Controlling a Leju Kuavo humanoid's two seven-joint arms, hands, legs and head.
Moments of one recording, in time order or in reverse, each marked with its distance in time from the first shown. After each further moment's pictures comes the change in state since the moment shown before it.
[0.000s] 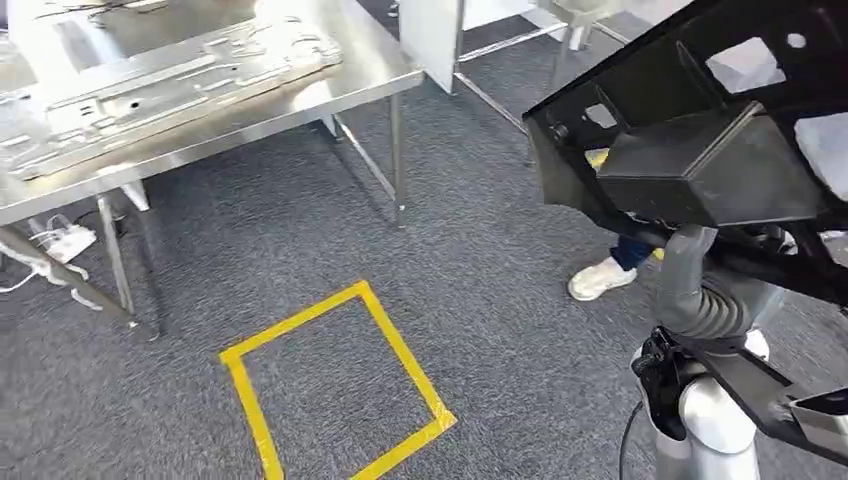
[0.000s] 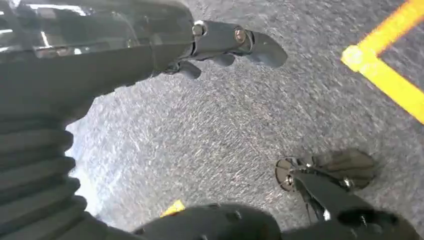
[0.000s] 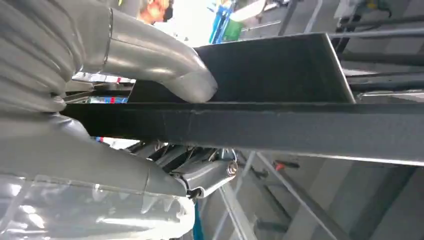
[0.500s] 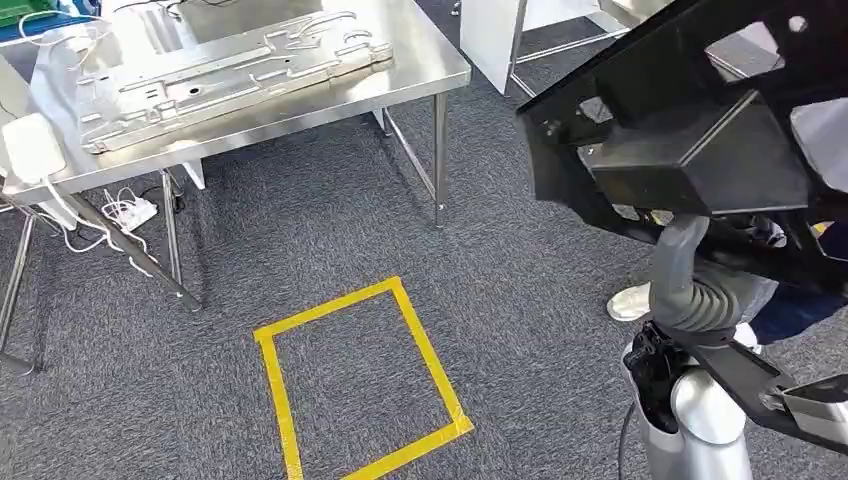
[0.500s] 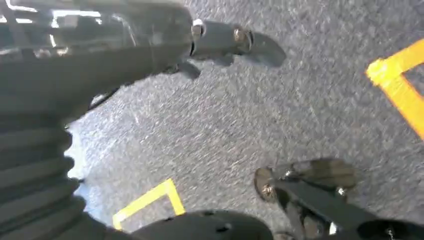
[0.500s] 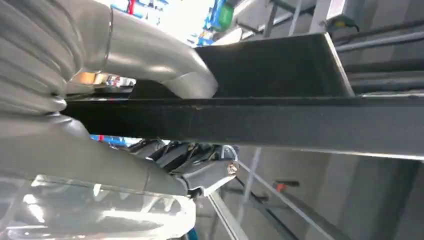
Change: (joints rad) left arm -0.001 0.005 0.013 0.000 0.002 0.000 0.003; right arm 0.003 0.003 0.000 -0.001 -0.017 0.003 -0.005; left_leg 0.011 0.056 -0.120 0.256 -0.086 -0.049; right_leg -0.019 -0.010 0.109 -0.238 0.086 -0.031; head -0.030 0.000
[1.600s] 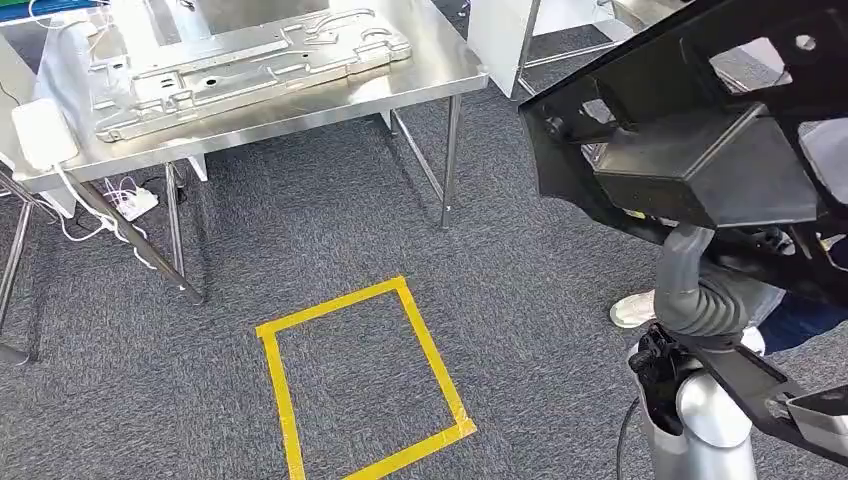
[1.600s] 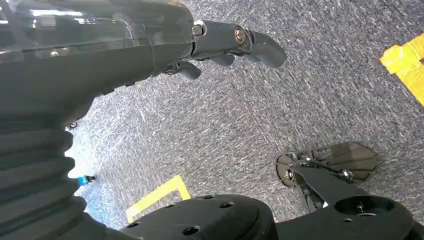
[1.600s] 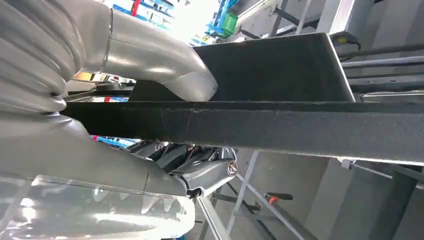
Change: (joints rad) left arm 0.003 -0.003 0.000 0.000 -0.011 -0.003 0.008; right arm 0.002 -0.001 -0.018 -0.008 0.017 0.009 -0.010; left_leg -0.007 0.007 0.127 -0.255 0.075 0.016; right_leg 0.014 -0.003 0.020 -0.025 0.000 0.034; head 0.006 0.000
